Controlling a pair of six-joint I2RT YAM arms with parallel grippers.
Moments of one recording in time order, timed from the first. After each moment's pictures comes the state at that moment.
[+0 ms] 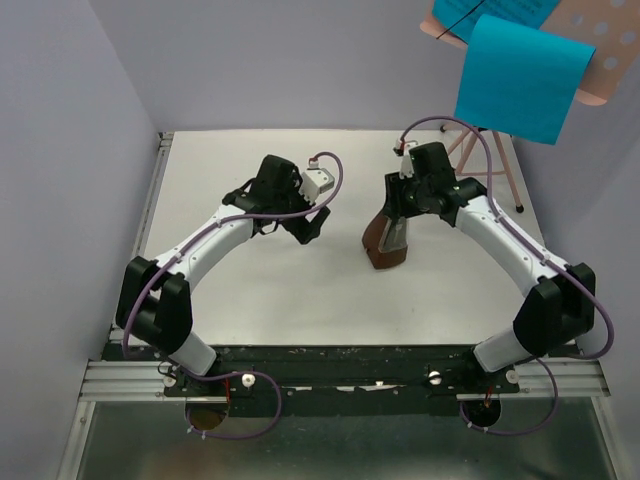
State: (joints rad) left arm -0.49 1.53 1.20 -0.44 0.34 0.31; right arm 0.43 1.55 1.34 -0.57 -0.05 0.13
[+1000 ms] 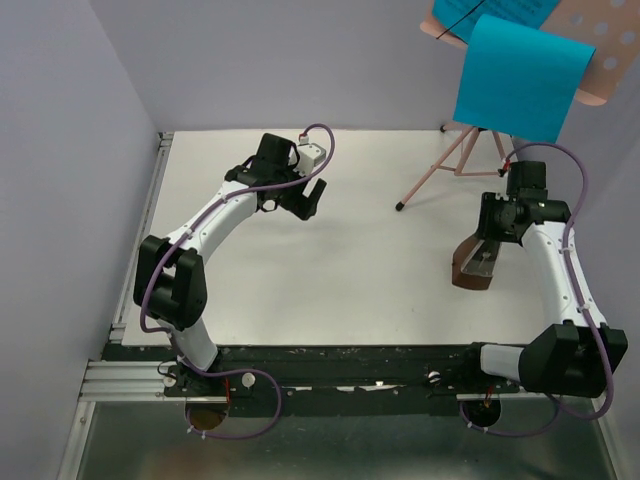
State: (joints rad) left arm -0.42 1.72 1.45 -0.54 0.26 0.19; right arm -0.09 1.27 1.16 -0.88 0.10 0.02
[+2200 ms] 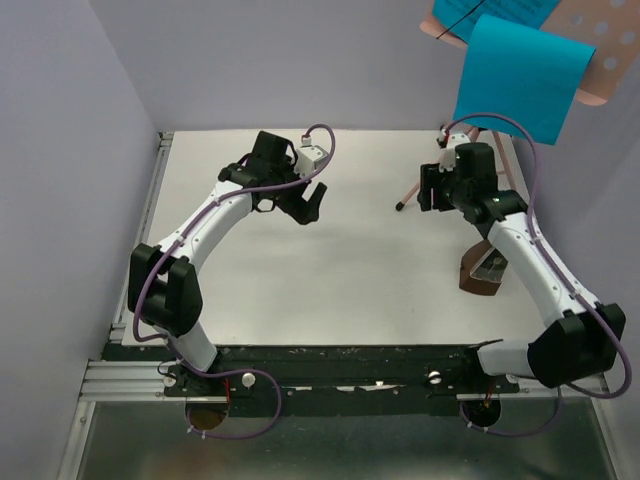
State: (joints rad) left arm -0.42 1.67 1.47 -0.64 0.39 0.24; right arm 0.24 1.29 1.23 -0.60 -0.03 -0.02
